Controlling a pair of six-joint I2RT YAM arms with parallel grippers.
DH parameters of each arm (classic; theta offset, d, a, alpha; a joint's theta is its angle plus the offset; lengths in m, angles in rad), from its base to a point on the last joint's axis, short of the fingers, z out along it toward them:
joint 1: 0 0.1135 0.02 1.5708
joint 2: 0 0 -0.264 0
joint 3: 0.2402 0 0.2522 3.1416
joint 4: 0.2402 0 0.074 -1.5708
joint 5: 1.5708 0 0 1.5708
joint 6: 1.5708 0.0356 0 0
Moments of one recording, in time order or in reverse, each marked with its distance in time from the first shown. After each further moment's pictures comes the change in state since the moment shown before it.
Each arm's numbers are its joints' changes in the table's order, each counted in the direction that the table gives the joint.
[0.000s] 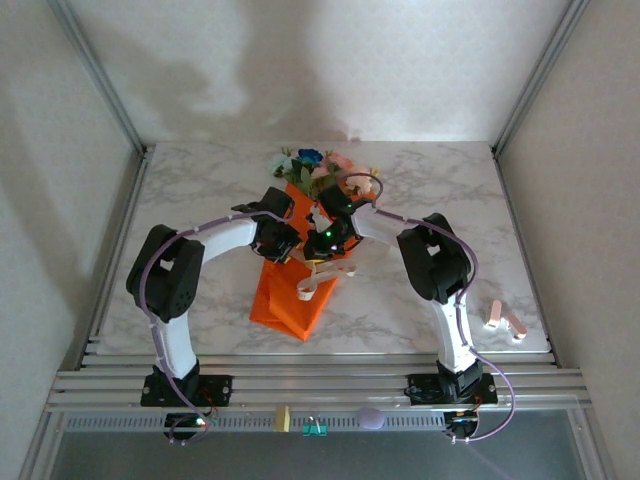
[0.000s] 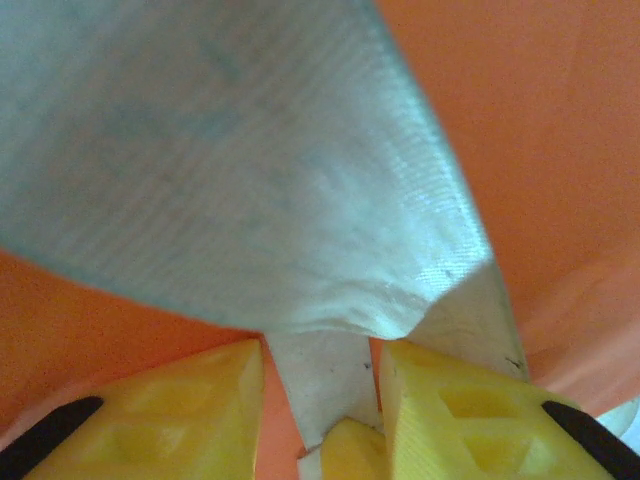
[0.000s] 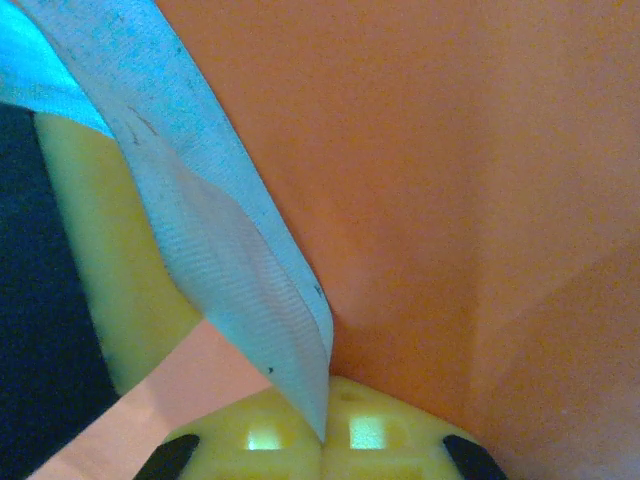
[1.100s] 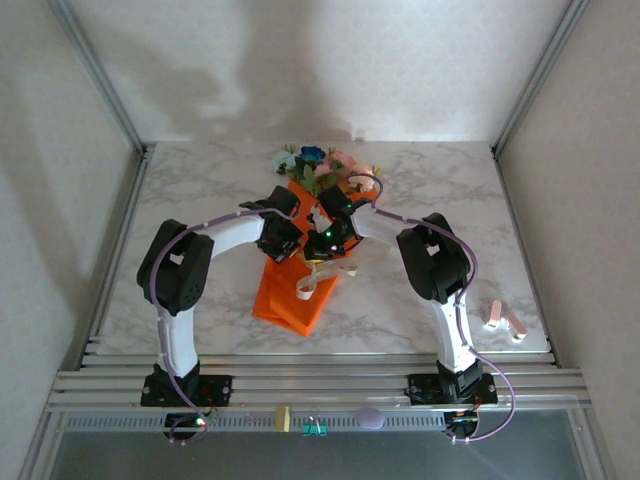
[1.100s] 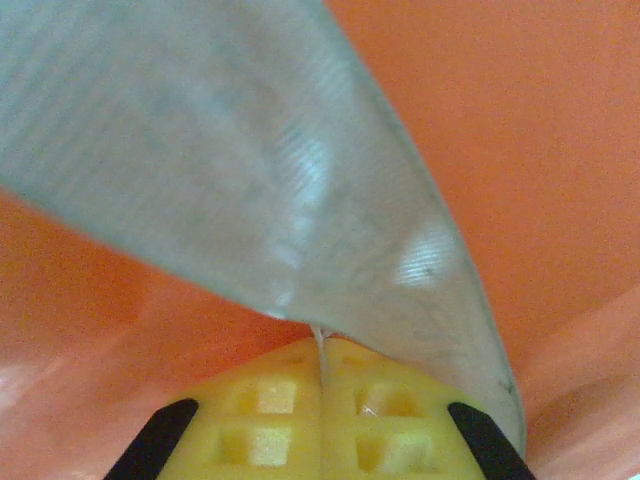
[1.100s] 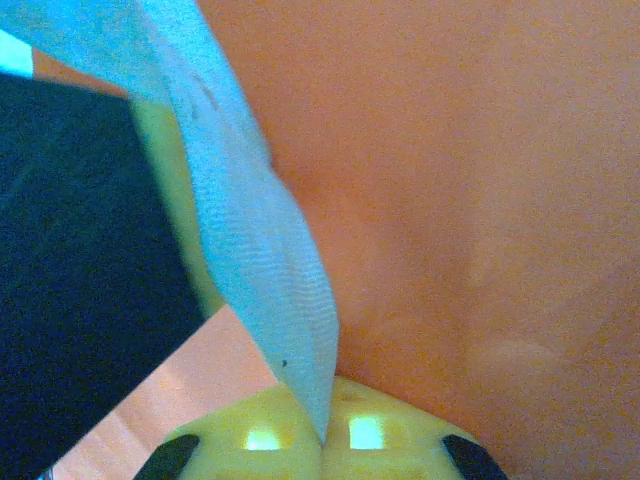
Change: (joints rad) left arm -0.015 -0.056 0.059 0.031 -0.054 0.066; right arm 0.000 -0.003 0.004 0.006 0.011 0.008
